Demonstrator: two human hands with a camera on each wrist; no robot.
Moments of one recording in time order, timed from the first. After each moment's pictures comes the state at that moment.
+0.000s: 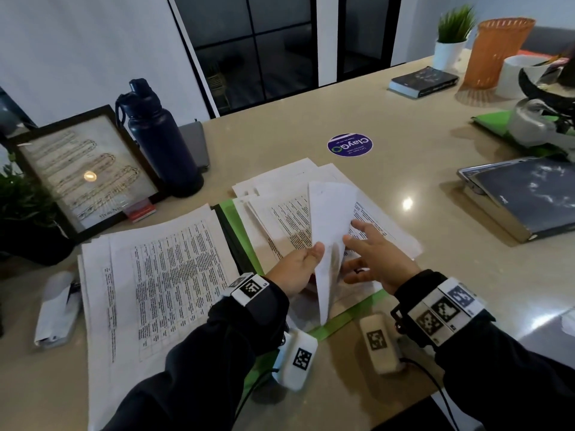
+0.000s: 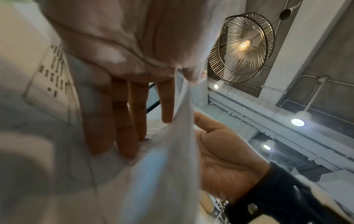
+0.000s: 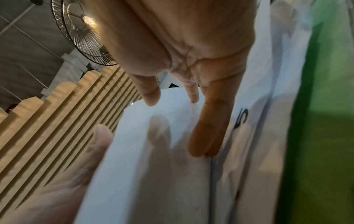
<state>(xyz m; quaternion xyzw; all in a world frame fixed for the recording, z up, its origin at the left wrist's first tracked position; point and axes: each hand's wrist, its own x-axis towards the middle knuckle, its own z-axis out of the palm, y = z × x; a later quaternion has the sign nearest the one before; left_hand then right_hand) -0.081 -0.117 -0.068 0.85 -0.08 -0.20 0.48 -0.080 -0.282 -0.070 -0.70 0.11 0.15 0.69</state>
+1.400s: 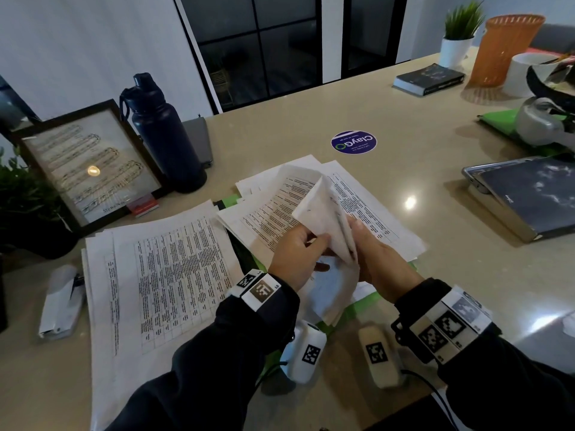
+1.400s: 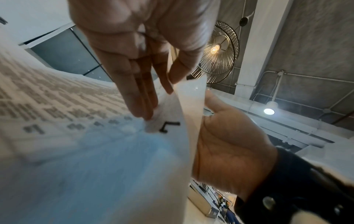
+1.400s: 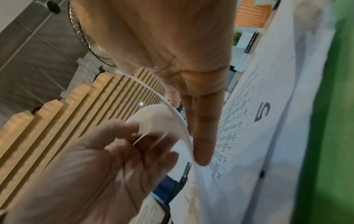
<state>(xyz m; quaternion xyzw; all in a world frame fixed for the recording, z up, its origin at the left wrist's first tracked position) -0.081 -0.129 -0.061 0.78 -0.02 -0.07 0.63 -0.098 -0.274 -0.065 -0.69 -0.01 0.15 0.71</state>
